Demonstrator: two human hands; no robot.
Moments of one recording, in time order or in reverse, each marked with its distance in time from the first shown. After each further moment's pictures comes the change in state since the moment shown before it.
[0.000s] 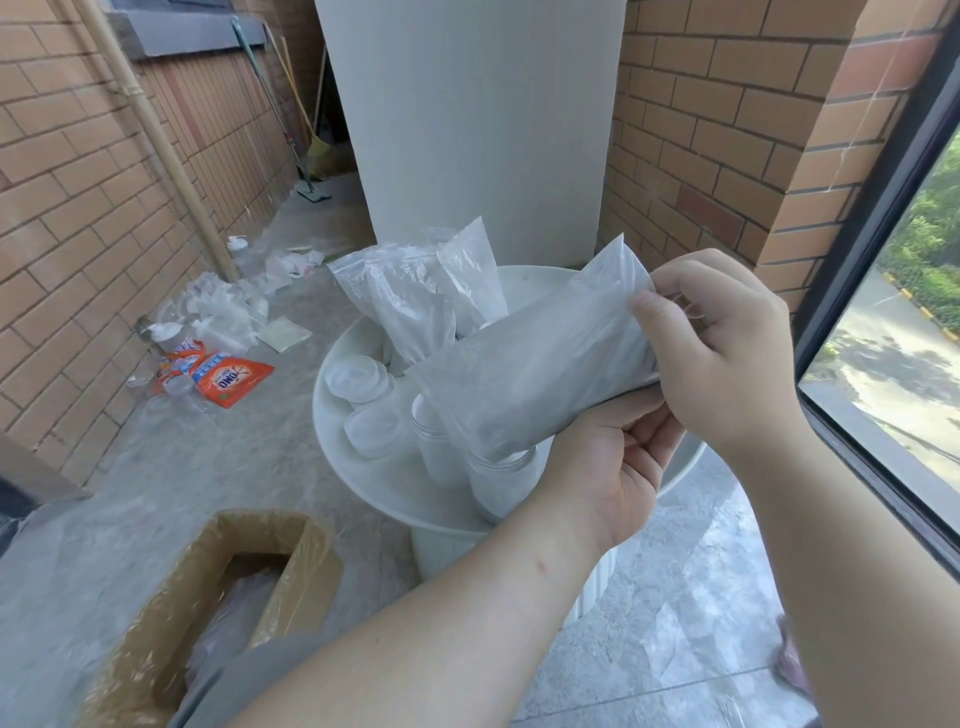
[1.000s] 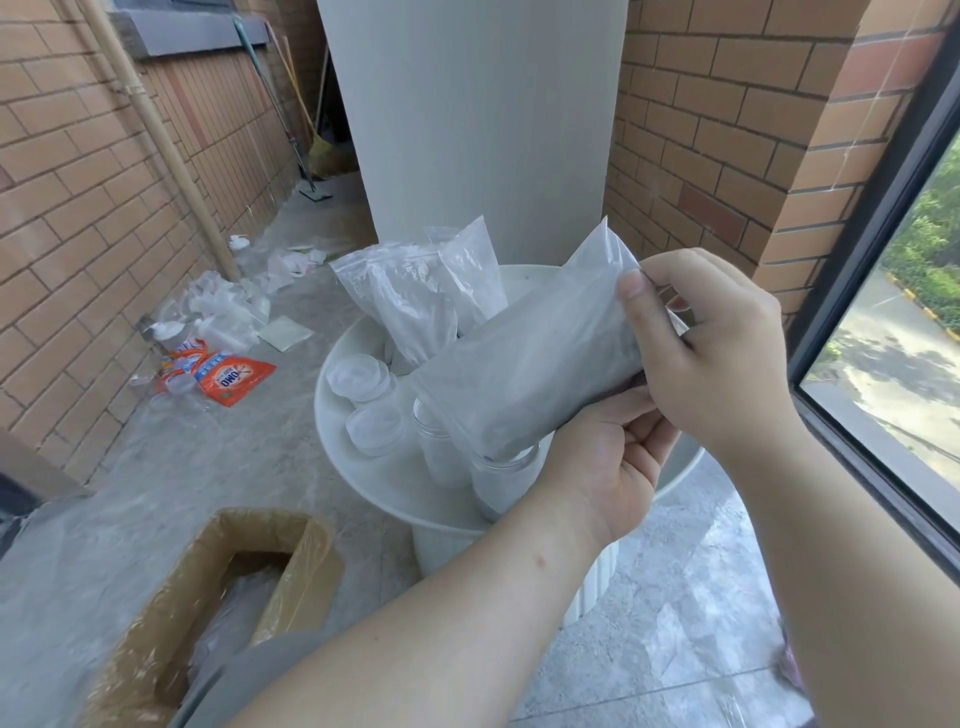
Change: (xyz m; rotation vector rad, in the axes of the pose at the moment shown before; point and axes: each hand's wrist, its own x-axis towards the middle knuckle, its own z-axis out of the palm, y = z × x) left_hand -0.003 0.003 0.006 0.076 0.036 0.053; right_hand 0.001 0.000 0.006 -0.082 0.041 -0.166
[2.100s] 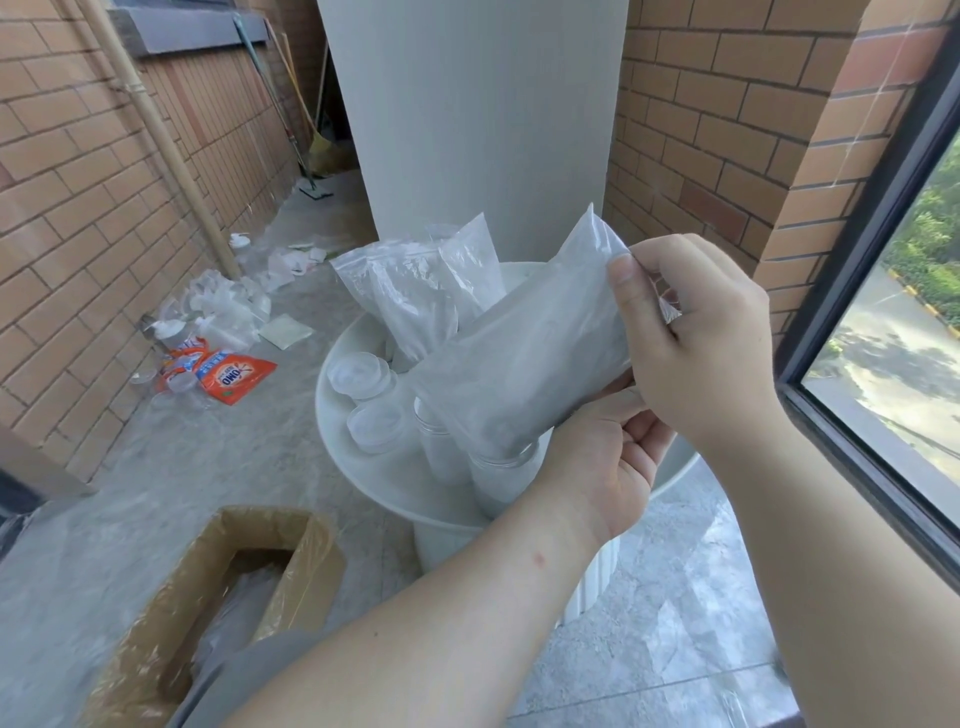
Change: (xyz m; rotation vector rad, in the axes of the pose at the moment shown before) left_hand -0.002 0.000 0.000 -0.054 0.048 -0.029; right_hand 0.003 -0.008 0.007 -0.034 0.049 -0.018
